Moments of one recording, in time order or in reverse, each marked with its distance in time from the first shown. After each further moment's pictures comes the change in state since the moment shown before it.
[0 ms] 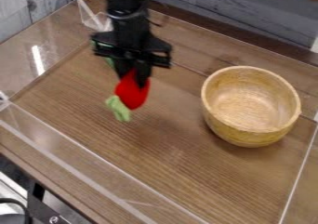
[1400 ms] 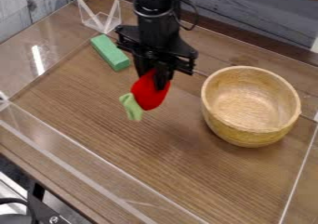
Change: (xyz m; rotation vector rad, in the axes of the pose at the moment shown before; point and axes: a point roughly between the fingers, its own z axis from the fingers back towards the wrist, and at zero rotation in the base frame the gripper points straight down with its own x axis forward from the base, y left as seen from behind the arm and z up) arm -0.004 -0.027 0.013 0.035 0.000 -0.165
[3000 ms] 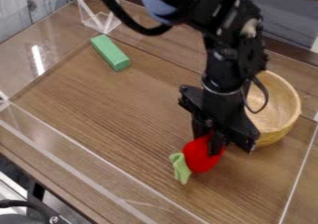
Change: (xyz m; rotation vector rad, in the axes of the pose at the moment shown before) arm -0.028 -0.082 -0.042 -0.039 0.028 -0.257
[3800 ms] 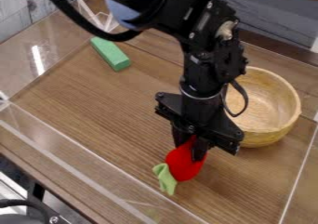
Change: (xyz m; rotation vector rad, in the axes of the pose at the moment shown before) arm -0.024 0.012 0.009 0.004 0.018 0.191
